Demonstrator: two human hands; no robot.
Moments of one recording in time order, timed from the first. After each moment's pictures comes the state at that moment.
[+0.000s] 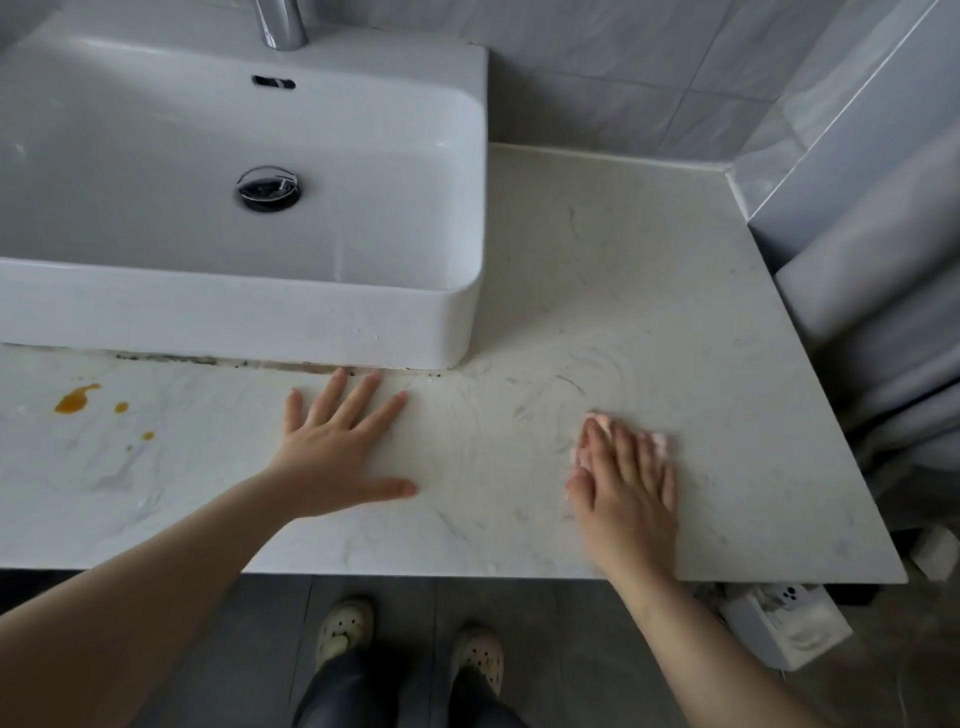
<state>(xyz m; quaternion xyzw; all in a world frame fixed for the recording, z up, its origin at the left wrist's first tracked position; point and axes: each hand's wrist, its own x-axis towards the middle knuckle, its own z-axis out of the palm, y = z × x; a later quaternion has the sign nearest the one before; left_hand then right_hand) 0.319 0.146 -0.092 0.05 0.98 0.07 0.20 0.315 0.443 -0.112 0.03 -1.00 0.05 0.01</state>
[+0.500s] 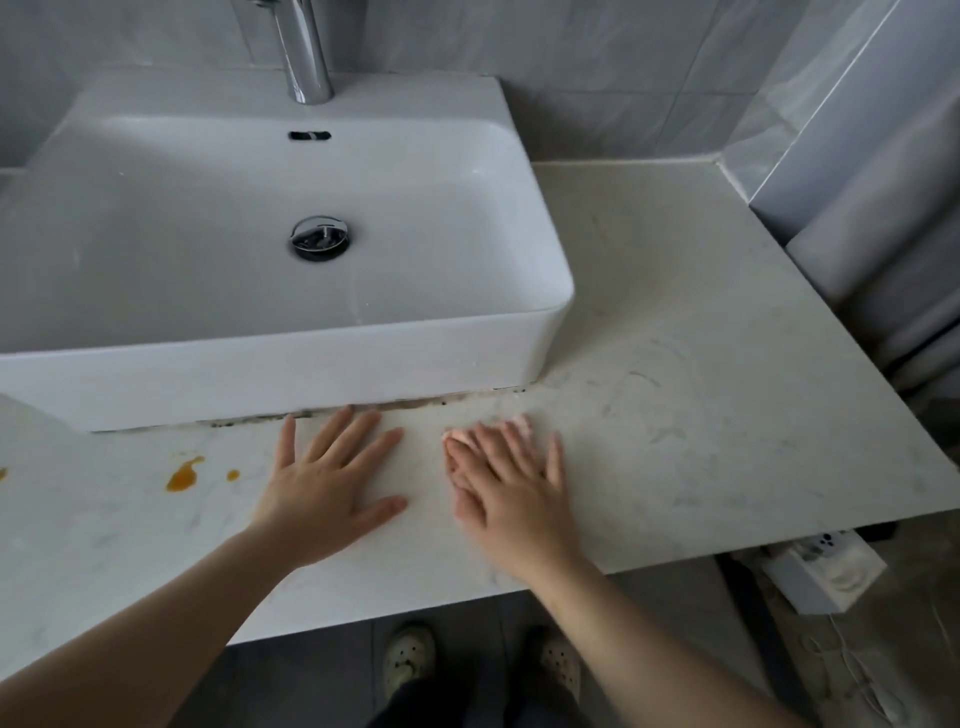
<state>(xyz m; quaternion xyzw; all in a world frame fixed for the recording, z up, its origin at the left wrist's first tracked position) 0.339 0.024 -0.102 0.12 0.99 0.04 0.09 0.344 0.247 -0.114 0.15 -0.98 0.06 0.08</state>
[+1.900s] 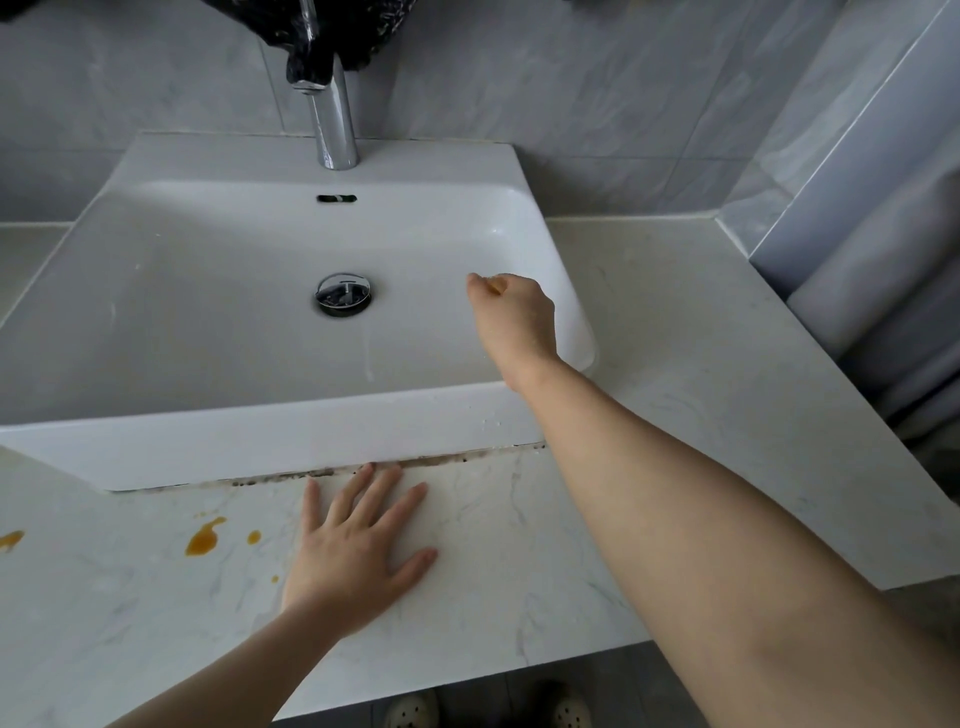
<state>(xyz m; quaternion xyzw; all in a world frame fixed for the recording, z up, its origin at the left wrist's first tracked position) 0.339 0.033 -0.111 0.08 1.00 0.04 -0.01 0.184 0.184 0.042 -0.08 -0.86 0.50 0.01</state>
